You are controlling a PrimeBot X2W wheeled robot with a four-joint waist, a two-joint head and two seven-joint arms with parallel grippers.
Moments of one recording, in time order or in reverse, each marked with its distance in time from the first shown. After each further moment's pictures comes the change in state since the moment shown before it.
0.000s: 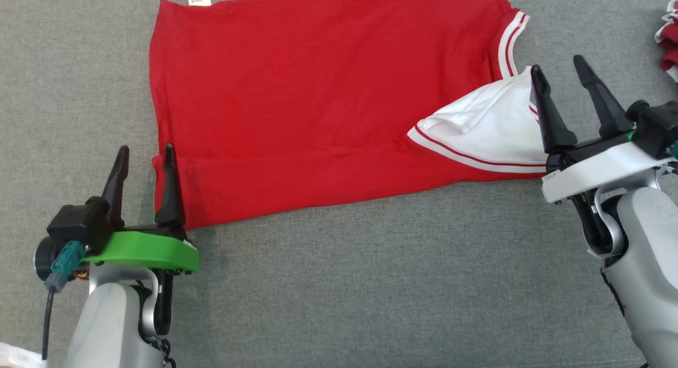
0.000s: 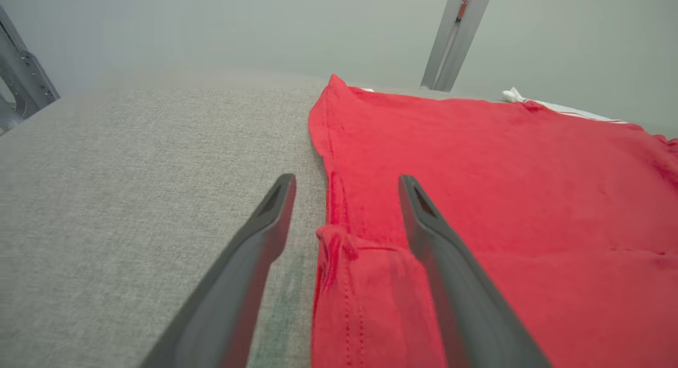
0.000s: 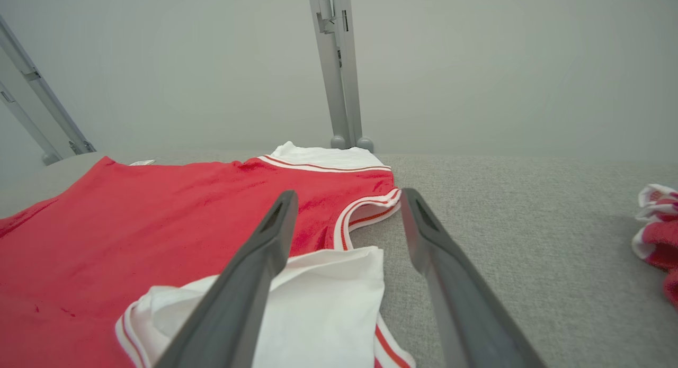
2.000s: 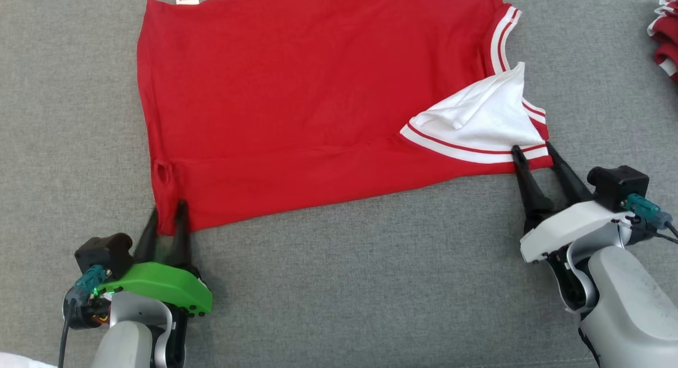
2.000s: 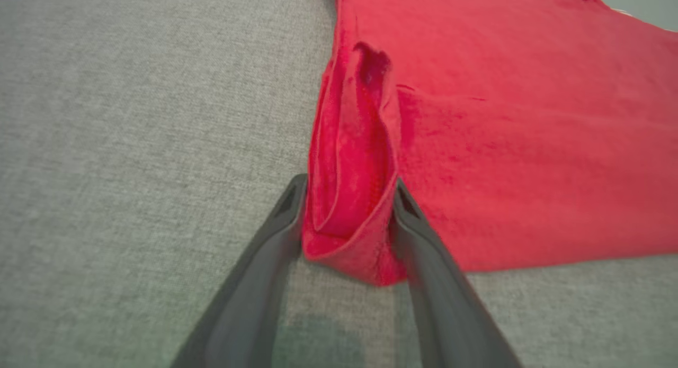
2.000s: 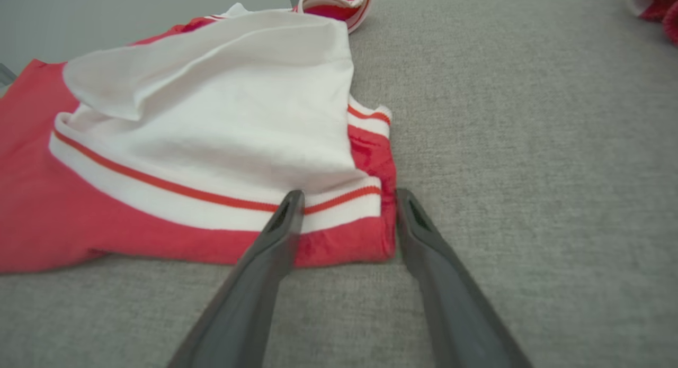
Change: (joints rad) left arm 0.115 -0.030 -0.014 0.035 -0.050 0.028 0.140; right arm 0.152 0.100 -0.040 0.111 -0.033 0.000 0.066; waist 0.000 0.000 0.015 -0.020
